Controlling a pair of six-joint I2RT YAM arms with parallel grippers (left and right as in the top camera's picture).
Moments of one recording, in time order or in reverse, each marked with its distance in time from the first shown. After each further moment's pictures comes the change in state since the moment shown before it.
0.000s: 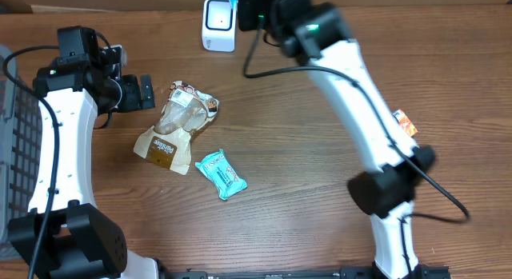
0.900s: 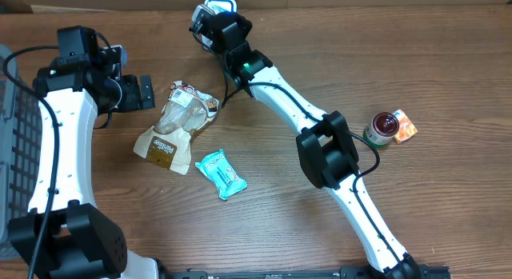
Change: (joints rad) left arm 0.000 0.000 0.000 0.001 0.000 0.000; right arm 0.048 0.500 -0.008 0.664 0.259 -1.039
